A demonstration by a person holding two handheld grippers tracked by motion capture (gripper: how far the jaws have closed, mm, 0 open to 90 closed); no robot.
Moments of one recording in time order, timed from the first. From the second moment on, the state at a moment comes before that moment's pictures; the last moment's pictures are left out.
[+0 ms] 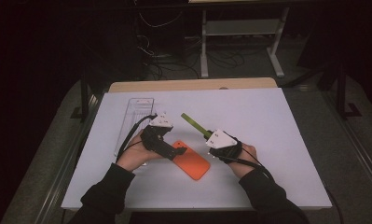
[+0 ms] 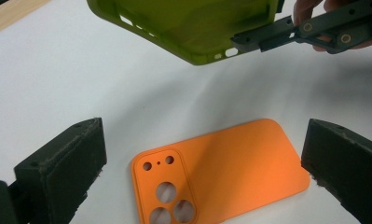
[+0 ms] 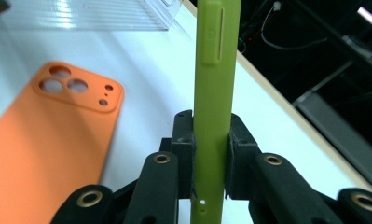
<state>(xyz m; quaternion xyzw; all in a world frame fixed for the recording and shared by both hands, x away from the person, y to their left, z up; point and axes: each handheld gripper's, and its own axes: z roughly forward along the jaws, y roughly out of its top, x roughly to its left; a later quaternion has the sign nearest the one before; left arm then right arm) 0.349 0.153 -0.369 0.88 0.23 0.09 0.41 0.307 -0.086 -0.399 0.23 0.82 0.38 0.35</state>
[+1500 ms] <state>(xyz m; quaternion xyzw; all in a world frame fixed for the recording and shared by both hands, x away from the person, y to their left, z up) 0.352 0.157 -0.367 0.81 0.29 0.09 0.51 0.309 -0.080 -0.403 0.35 0.77 0.51 0.13</state>
